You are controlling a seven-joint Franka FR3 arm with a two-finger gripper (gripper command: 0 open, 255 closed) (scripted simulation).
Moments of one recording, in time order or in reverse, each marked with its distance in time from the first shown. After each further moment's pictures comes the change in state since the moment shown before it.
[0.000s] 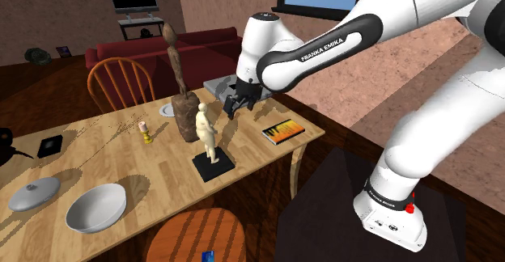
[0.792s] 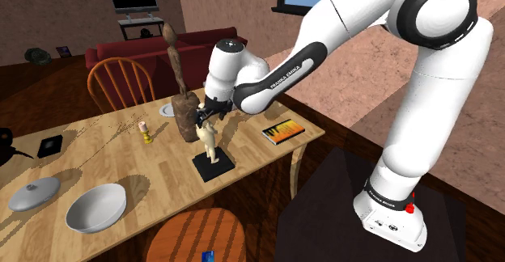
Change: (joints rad) arm -0.049 0.392 0.110 0.233 -0.426 0.202 0.464
